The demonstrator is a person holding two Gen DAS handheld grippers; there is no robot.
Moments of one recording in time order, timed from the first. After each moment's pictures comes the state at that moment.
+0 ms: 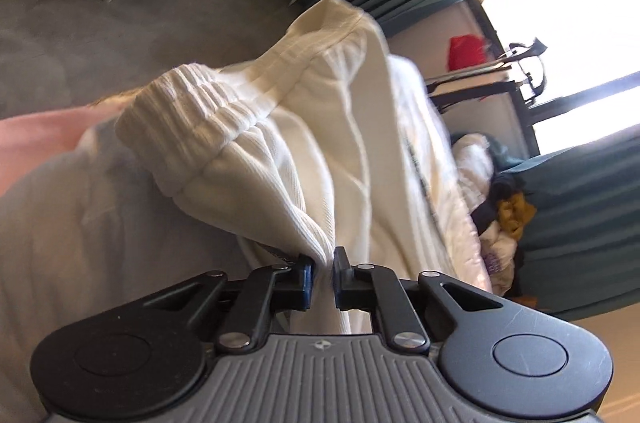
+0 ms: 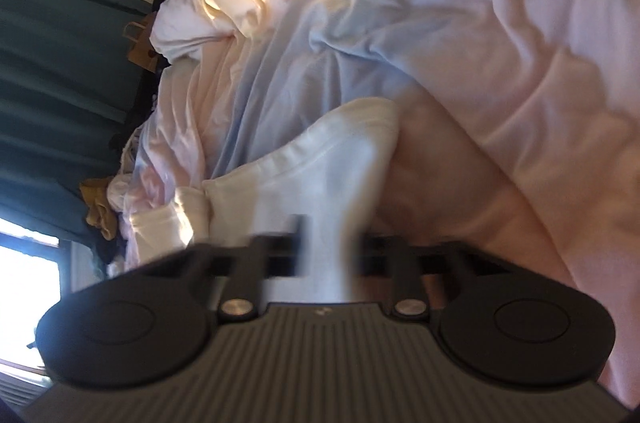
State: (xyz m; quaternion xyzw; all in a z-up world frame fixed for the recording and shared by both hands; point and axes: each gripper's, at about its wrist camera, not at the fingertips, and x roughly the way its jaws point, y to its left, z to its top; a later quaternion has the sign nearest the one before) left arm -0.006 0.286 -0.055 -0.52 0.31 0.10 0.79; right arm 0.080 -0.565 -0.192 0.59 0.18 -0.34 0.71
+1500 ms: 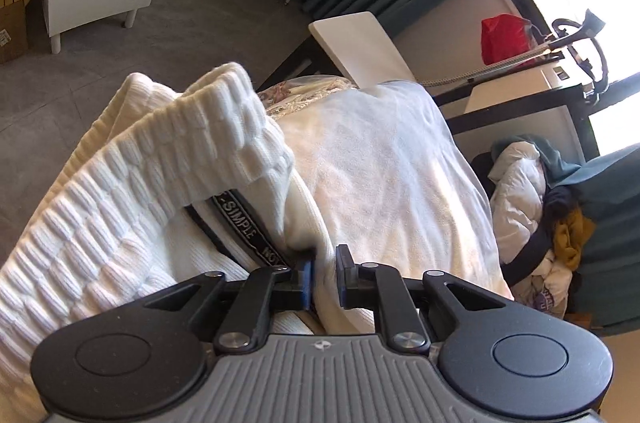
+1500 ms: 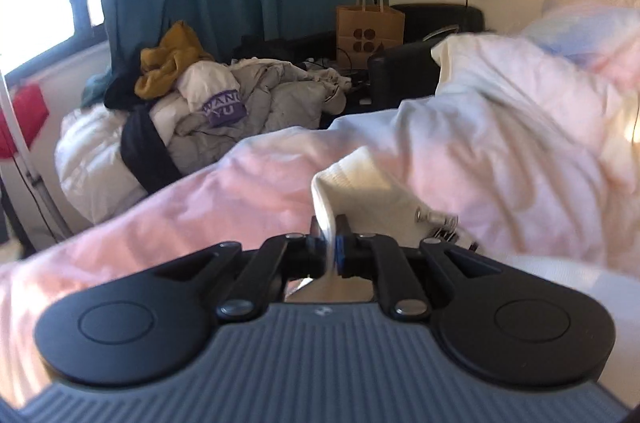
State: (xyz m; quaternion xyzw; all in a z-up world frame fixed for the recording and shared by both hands) left arm 0.351 0.342 -0.059 -0.44 0.39 0.14 0.80; right arm 0.460 -0.476 -0.138 0.17 0.21 -0.26 0.93
